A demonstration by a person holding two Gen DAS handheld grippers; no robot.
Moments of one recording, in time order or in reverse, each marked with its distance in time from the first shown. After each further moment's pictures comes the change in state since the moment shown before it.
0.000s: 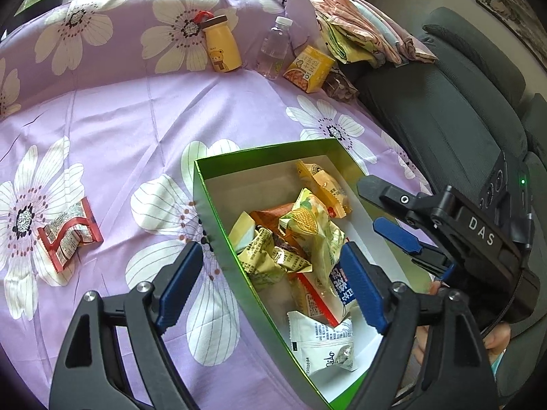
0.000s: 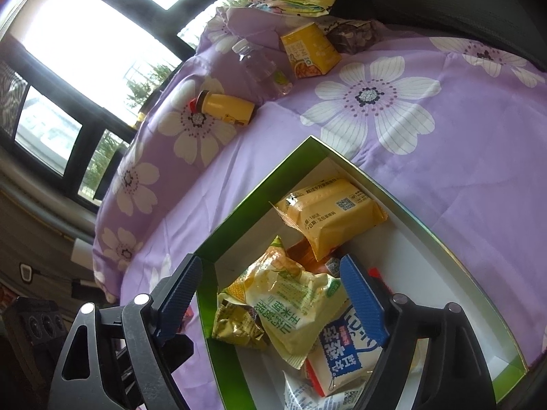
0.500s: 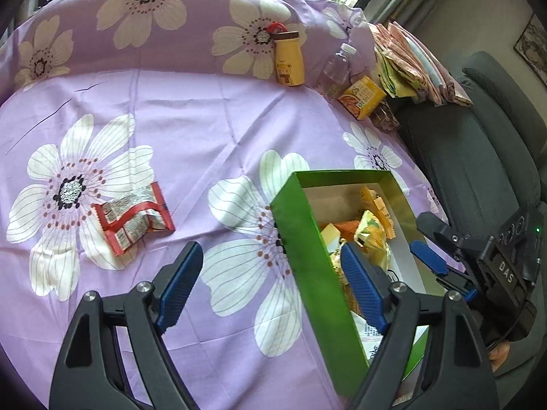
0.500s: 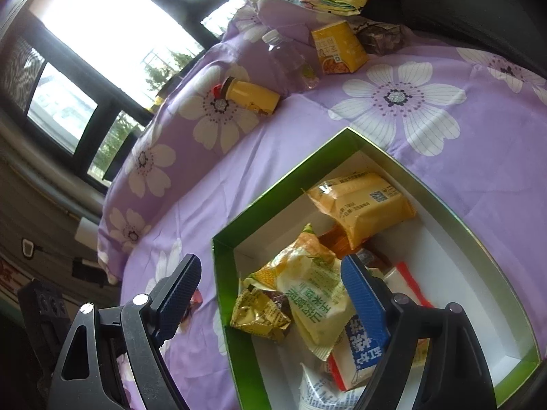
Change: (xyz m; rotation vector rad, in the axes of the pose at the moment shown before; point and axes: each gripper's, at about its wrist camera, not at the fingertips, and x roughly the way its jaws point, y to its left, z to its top) left arm -0.037 0.075 -0.004 -0.170 -0.044 0.077; right arm 0.004 0.028 -0.012 -0.098 0.020 0.040
